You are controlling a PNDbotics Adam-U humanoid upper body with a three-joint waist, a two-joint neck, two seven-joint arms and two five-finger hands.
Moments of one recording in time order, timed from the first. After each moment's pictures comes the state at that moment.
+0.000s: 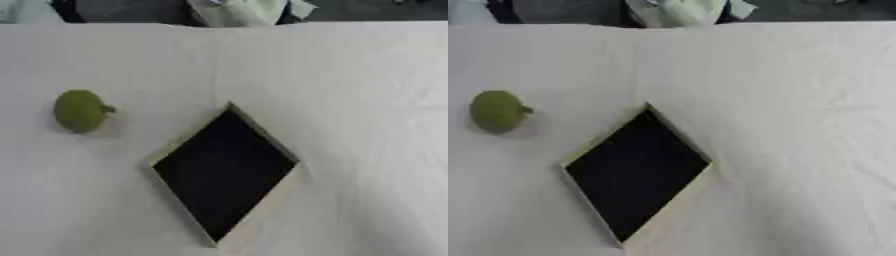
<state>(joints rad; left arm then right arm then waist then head) -0.28 0.73 0.35 -1.62 0.00 -0.49 -0.14 -0.42 -0.48 -0.26 -1.98 -0.08 -0.43 -0.05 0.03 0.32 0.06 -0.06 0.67</state>
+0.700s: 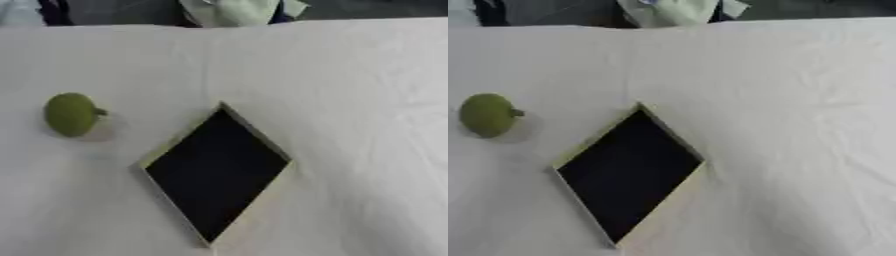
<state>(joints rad) -0.37 1.00 0.08 -1.36 -0.21 -0.70 -0.34 -0.42 -0.49 -0.25 -1.98 -0.08 -0.43 -0.04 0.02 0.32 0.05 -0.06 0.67</state>
